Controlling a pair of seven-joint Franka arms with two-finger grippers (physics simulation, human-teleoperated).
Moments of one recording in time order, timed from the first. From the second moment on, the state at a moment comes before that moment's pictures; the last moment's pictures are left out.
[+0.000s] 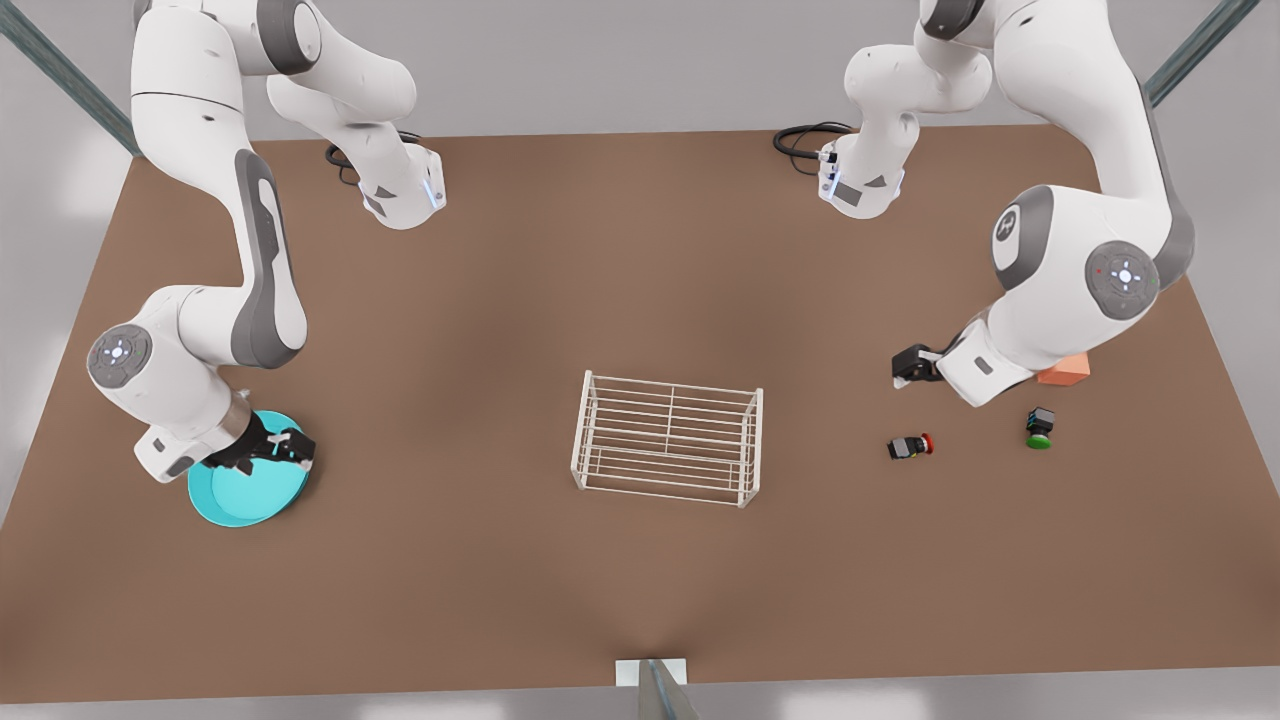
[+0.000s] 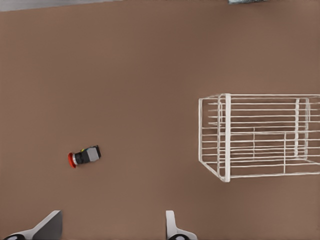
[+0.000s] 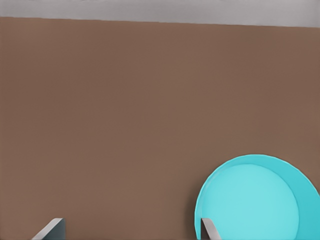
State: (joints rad) left arm -0.12 0.28 -0.06 -1.41 -0.09 1.65 -0.02; right arm 0.02 0.32 -0.06 -1.74 0.07 2.20 -0.13
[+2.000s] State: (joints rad) left arm -0.06 0.36 -0.09 -1.37 -0.04 1.68 0.10; right arm -0.51 0.90 0.01 -1.28 0.25 1.98 -0.94
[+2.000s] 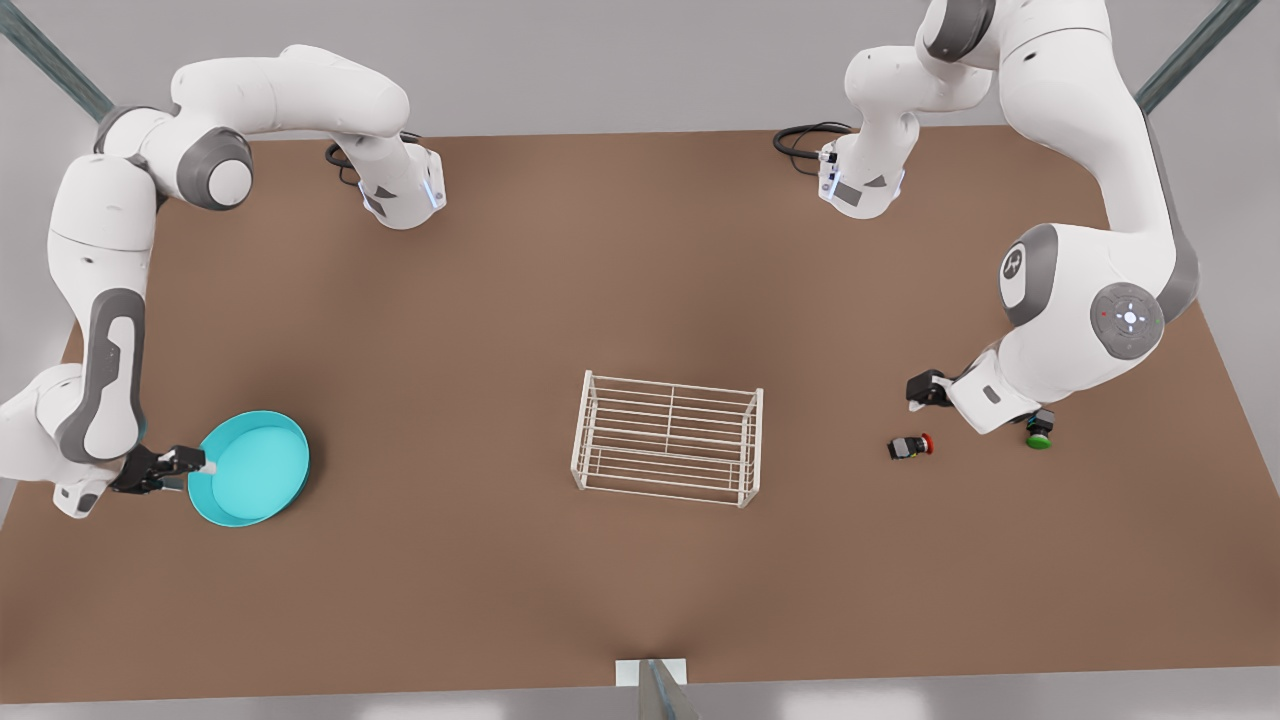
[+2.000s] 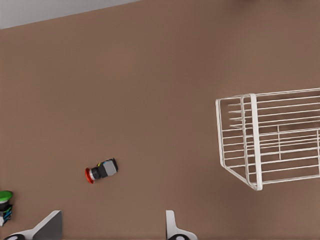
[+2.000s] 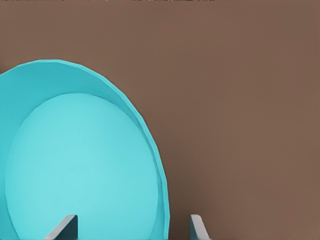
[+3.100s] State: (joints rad) left arm -0.01 0.36 -0.09 -1.35 -0.04 1.68 0.10; right arm -0.49 0.87 0.02 -1.27 0.39 1.90 -0.91
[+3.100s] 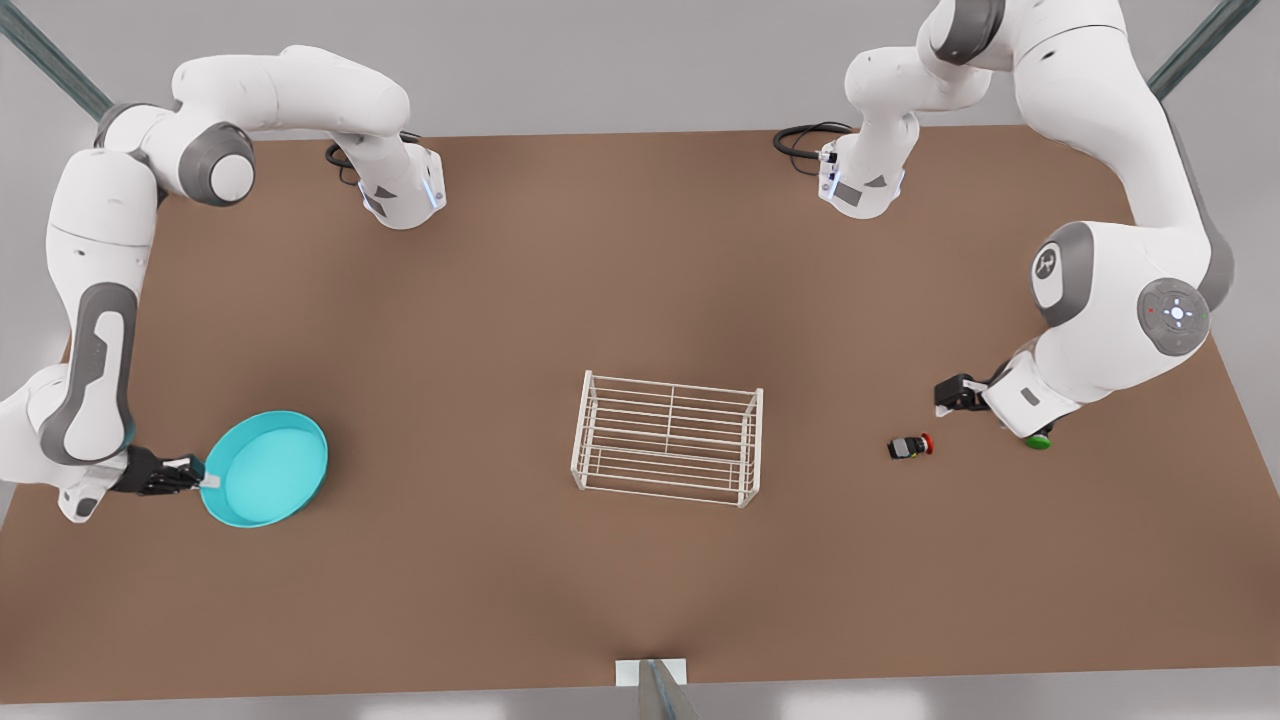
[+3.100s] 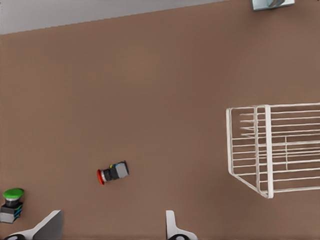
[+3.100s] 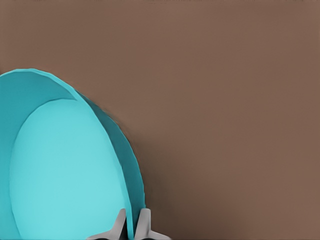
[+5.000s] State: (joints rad) left arm 0.05 0.30 -0.10 -1.35 0.04 1.50 -0.09; right arm 0.56 0.76 -0.07 -1.22 0.58 1.98 0.14
